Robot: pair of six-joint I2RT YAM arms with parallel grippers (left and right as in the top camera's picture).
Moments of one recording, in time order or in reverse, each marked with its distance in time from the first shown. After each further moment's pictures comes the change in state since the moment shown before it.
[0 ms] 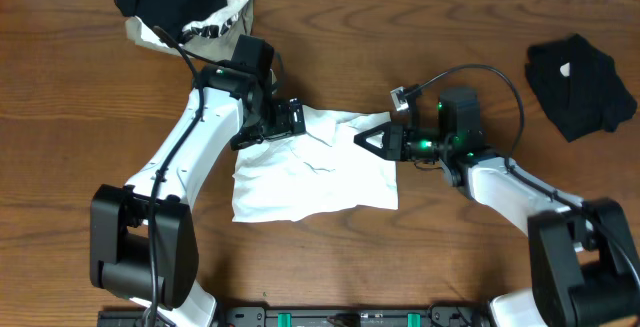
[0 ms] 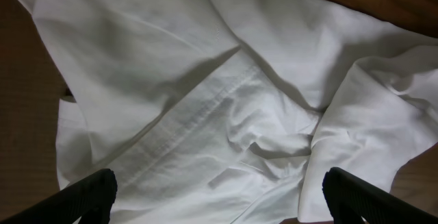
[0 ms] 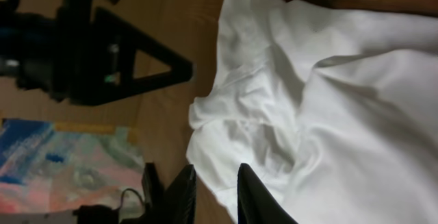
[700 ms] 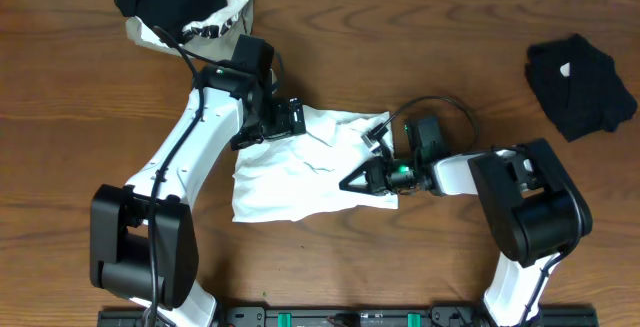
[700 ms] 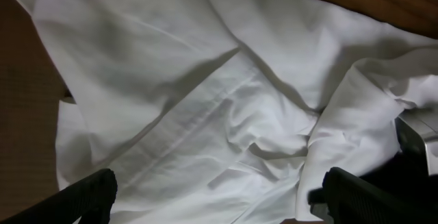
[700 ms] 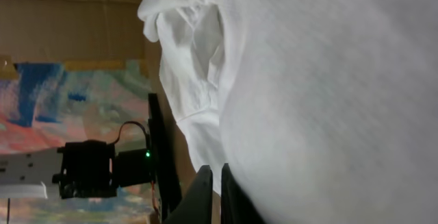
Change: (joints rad) left arm 0.000 0.000 0.000 0.002 0.000 0.000; right arm 0.086 0.323 0.007 -0.052 -0.183 -0.125
